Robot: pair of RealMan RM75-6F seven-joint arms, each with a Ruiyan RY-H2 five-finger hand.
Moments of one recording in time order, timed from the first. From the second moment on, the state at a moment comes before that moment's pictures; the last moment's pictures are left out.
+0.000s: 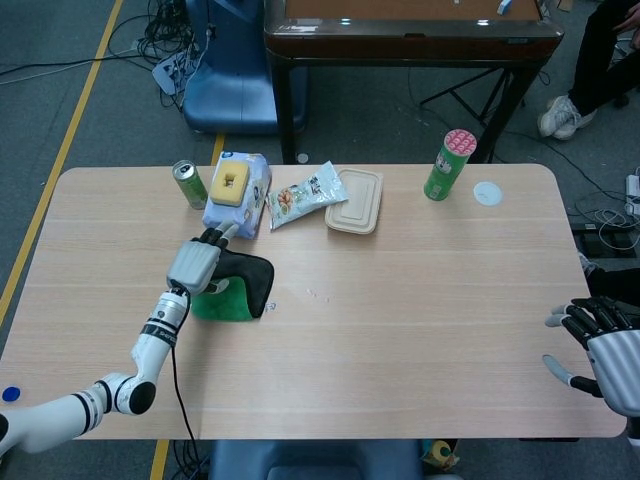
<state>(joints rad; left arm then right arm) -0.77 -1.59 -0.25 -1.26 1.09 0.95 0.38 0.04 -0.91 0.00 -1.70 -1.70 1.58 0.00</state>
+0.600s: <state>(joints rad) -0.55 -1.35 -0.16 -1.59 1.13 1.20 0.35 0.08 -0.92 0.01 -1.67 -1.70 1.52 0.02</state>
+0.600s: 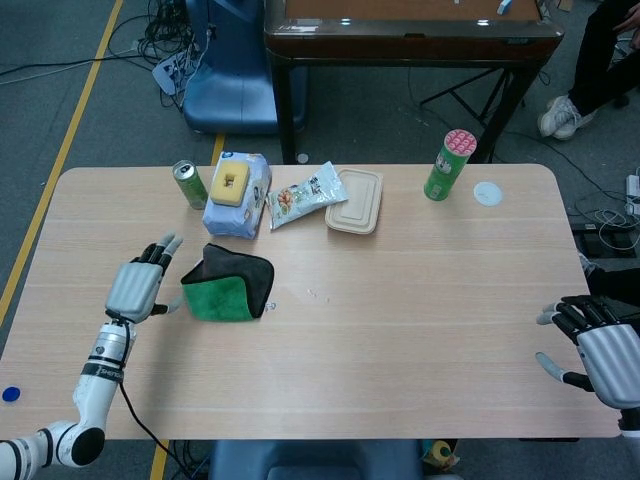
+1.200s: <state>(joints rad) -0.23 -1.20 0.00 -1.77 1.35 1.57 0.32 0.14 -0.97 -0.01 -1.63 -1.75 1.47 0.07</state>
